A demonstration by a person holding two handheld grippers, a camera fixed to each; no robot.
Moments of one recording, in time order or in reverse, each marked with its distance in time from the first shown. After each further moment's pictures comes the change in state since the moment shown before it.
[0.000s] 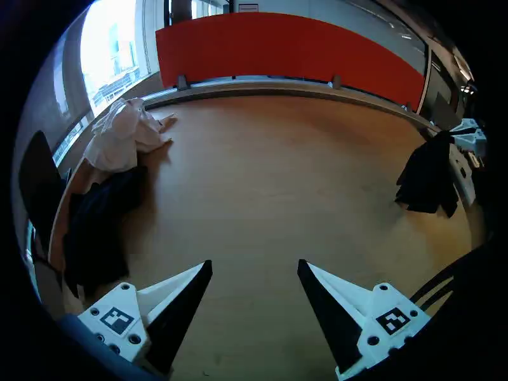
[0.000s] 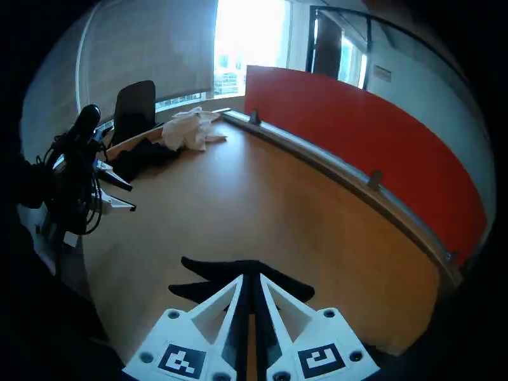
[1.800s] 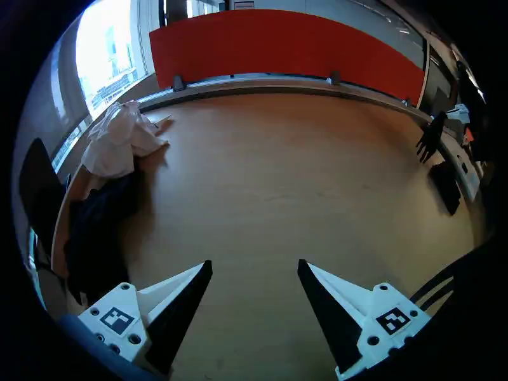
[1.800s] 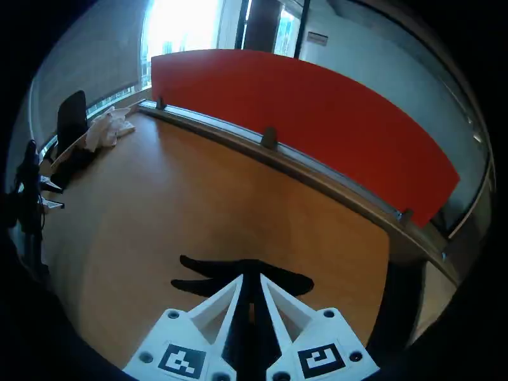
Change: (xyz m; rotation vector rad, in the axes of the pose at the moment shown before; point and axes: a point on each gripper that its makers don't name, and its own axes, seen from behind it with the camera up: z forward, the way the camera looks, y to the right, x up) left arm 0.008 0.001 0.008 0.008 -0.018 0.026; right arm -0.066 0.239 -0.065 -0.253 -0.137 0.164
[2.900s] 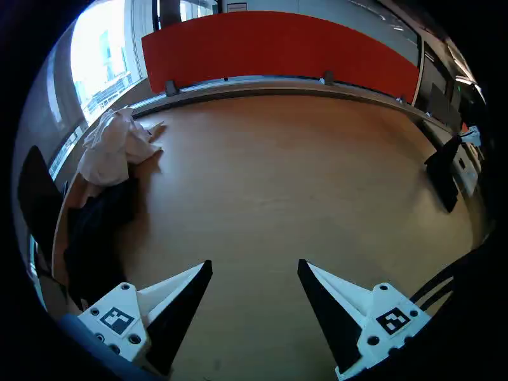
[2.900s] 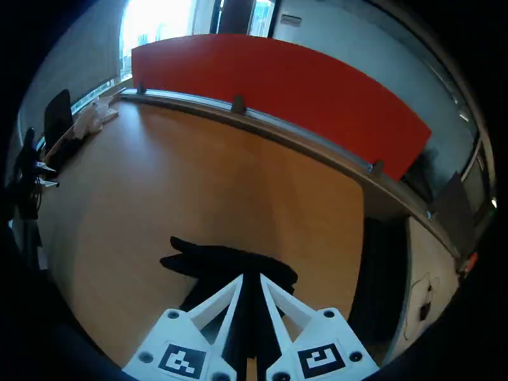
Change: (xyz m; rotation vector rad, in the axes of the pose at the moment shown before) left arm 0.008 0.006 0.000 -0.017 0.008 0.026; right arm -0.114 0.031 -0.077 -0.099 -0.114 0.090
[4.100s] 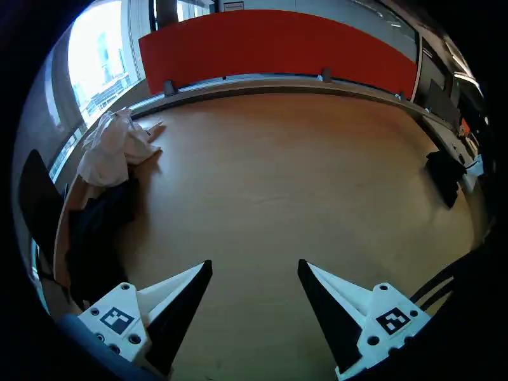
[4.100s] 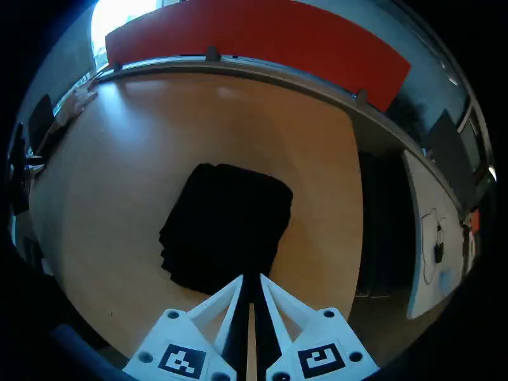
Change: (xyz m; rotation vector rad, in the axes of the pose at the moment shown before) left arm -0.004 0.001 -0.001 0.003 -0.010 0.019; right arm -0.131 0.000 0.000 -0.033 -0.176 0.133
